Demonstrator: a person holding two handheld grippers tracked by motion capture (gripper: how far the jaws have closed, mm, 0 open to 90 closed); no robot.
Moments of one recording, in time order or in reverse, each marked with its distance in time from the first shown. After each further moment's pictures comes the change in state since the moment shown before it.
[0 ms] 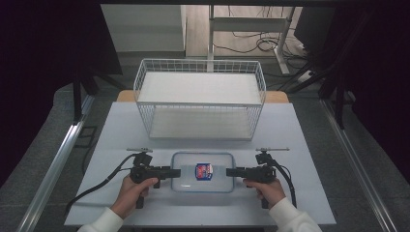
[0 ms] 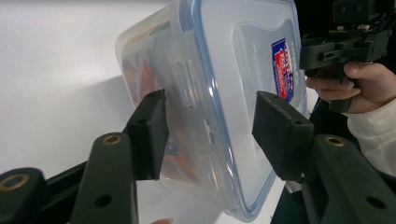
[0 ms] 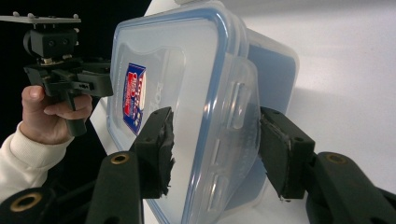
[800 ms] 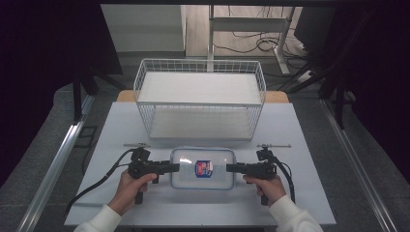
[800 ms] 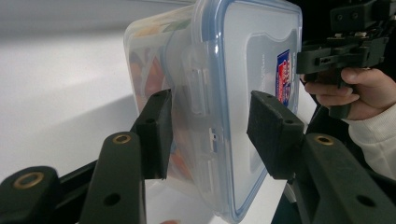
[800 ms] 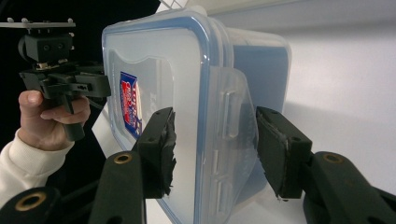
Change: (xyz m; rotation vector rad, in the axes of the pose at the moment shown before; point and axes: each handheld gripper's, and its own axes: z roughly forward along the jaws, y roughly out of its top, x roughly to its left) left arm -0.007 0.015 -0.009 -0.039 0.011 0.026; right arm 0.008 0.010 -0.004 -0.037 -0.005 -0.006
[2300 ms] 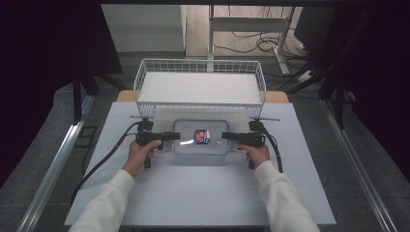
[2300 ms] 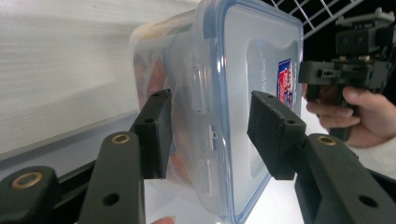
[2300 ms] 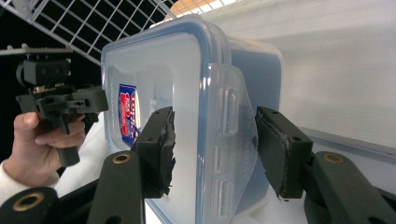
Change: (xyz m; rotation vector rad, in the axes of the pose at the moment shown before) left arm 0.079 0.074 0.033 -0.091 0.009 -0.040; right arm -0.050 0.084 0.048 -0.110 -0.052 -0.006
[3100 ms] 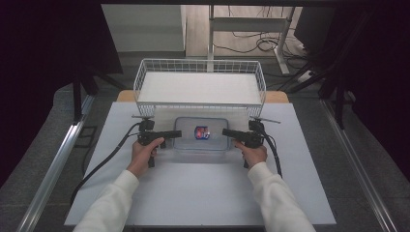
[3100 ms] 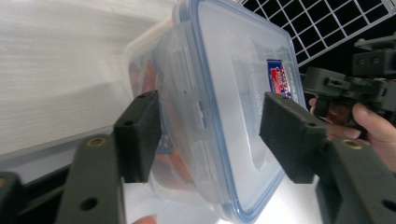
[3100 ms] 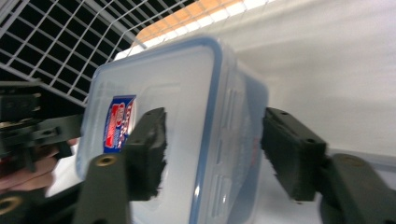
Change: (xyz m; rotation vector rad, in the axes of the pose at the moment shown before) left arm 0.000 0.000 0.006 -0.043 0.034 -0.063; right arm 0.009 -0.003 0.004 -0.113 -0.149 0.045
